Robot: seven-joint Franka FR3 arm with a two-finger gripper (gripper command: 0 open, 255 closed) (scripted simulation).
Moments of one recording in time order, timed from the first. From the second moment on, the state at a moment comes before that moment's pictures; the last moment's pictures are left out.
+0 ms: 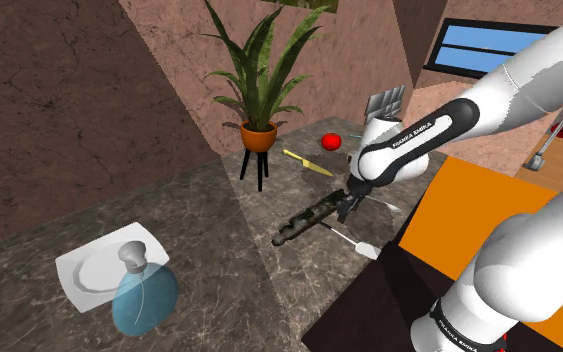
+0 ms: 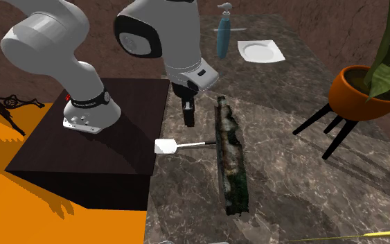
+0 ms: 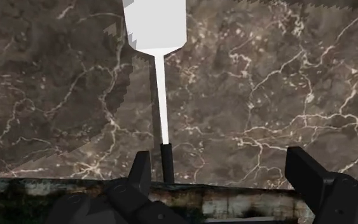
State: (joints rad) arm -0.07 -0.26 -0.21 -2.81 0.01 2.60 -0.37
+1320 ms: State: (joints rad) arm -0.11 0.20 -0.16 -2.71 0.33 2.97 -0.69
